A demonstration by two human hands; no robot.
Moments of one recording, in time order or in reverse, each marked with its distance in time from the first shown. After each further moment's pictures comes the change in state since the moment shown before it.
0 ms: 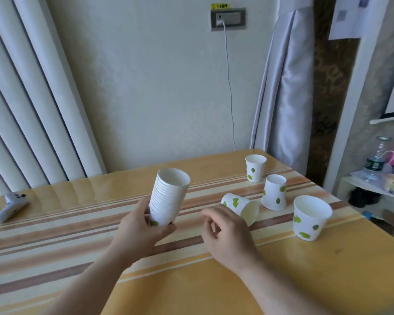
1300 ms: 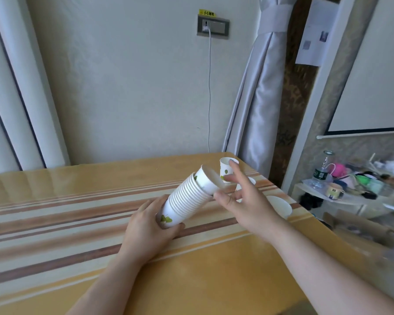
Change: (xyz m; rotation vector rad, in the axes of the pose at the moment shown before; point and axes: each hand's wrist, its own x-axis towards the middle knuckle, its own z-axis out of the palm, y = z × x) left_hand -0.003 0.018 0.066 0.106 0.154 0.343; right_hand 0.045 -0.003 -0.112 0.198 -0.332 0.528
